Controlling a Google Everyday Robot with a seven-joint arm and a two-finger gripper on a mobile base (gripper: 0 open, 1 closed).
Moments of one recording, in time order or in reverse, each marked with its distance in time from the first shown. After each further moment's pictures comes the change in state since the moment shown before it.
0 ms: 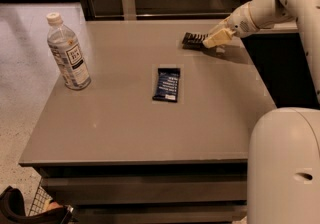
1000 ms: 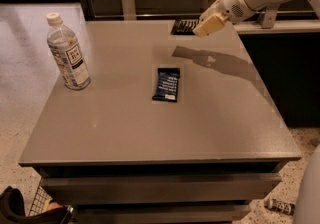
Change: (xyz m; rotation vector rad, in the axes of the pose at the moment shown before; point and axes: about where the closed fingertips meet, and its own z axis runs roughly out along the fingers) arm -0.073 0.055 -0.035 0.124 0.044 -0.136
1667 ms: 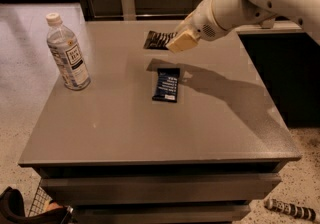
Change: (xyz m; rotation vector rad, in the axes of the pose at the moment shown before) arm -0.046 0.096 0.018 0.012 -0.036 -0.054
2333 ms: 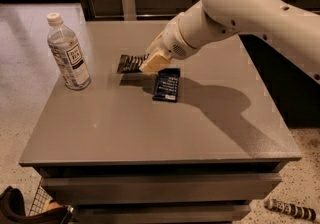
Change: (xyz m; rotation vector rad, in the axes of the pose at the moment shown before) arm -0.023 0.075 0.044 -0.134 0.004 -0.070
